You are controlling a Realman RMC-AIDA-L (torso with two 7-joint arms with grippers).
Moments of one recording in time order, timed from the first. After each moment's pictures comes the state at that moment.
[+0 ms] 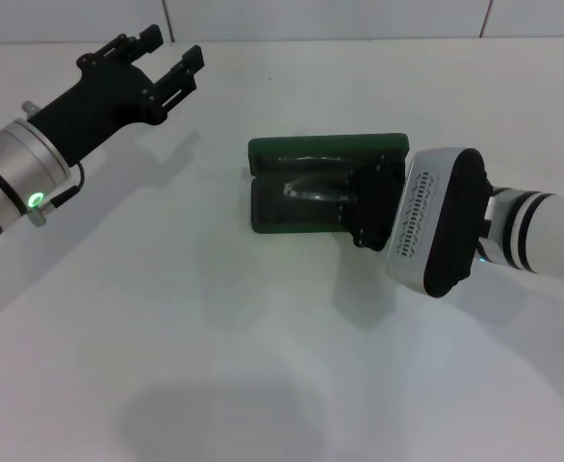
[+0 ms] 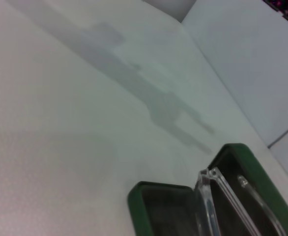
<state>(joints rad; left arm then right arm) -0.70 -2.08 2.84 -0.23 -0.89 1.36 -0.74 0.45 2.03 -2.03 -1.01 -1.63 -0.32 1.26</state>
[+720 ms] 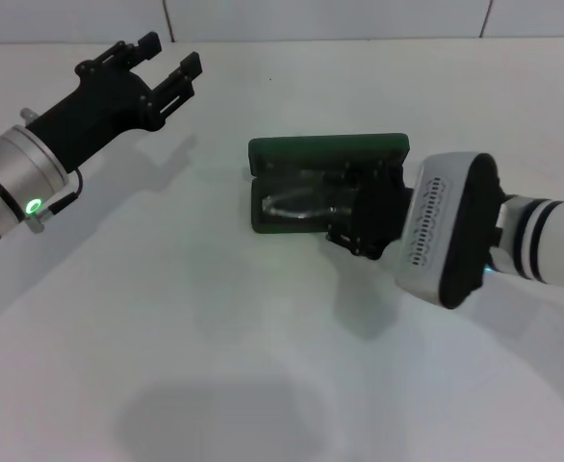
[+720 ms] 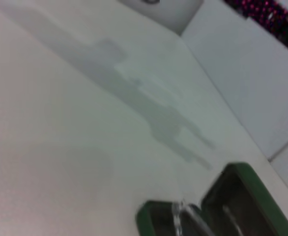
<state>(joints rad) -0.69 -2.08 2.84 -0.23 -0.89 1.36 -0.75 0.39 2.02 -2.03 -1.09 -1.63 -0.36 1.26</state>
